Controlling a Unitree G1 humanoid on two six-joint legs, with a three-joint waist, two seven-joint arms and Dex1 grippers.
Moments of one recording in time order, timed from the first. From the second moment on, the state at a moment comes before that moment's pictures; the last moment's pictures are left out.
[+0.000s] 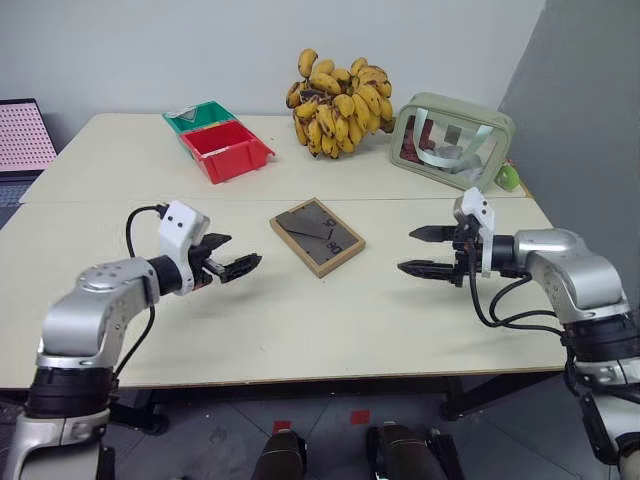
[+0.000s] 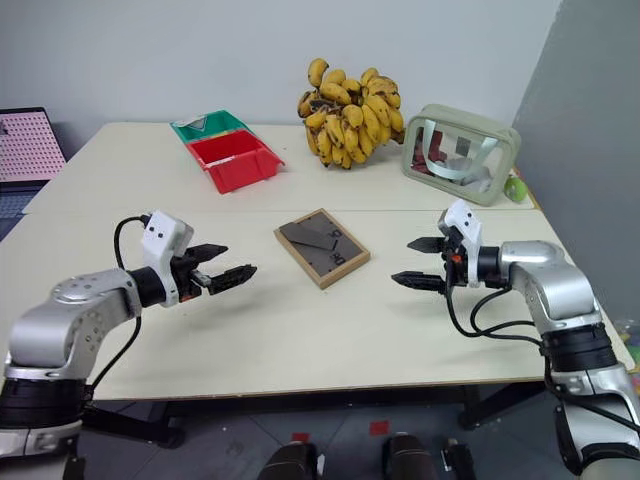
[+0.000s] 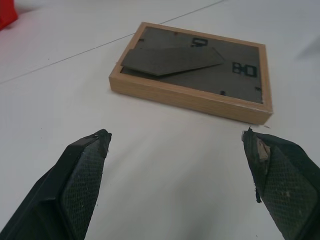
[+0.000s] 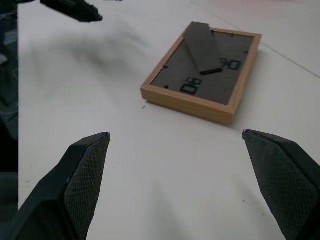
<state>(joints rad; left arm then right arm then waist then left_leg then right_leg) -0.41 0.81 0.14 -0.07 -0.45 0.73 -0.80 -0.70 -0.67 0.12 0.17 0.37 0.55 1.18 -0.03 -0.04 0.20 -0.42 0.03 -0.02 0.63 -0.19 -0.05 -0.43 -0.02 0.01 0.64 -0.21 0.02</state>
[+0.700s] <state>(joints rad) -0.43 0.72 0.17 -0.07 -0.42 0.74 -0.64 -0.87 -0.52 0.08 0.53 0.26 0.38 0.99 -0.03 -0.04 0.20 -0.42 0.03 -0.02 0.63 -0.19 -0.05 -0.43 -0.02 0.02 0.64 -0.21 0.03</state>
